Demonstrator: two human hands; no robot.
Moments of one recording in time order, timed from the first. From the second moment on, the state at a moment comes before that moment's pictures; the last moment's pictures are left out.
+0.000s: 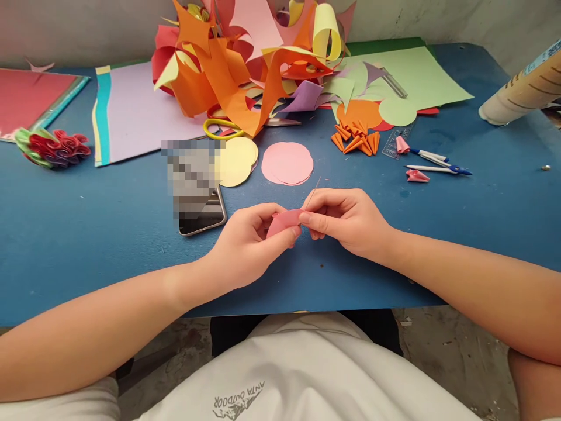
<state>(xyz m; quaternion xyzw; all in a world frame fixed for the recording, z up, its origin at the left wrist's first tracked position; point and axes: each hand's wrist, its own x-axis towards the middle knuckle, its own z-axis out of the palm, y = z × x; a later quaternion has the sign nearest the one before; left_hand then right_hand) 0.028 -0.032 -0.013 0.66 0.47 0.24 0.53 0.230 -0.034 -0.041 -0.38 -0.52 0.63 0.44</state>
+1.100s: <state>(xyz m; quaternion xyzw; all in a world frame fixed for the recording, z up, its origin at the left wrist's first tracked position) 0.028 -0.027 -0.011 0.55 0.47 0.23 0.65 0.230 -0.036 -0.044 -0.37 -0.53 0.62 0.45</state>
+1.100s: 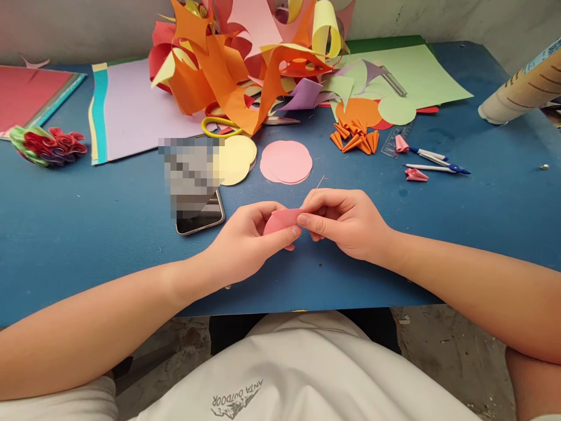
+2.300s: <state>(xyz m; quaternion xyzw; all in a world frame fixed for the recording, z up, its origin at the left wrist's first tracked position) 0.024 -0.029 -0.011 0.60 0.46 0.19 0.63 0.229 -0.037 -0.046 -0.32 -0.58 0.58 0.47</state>
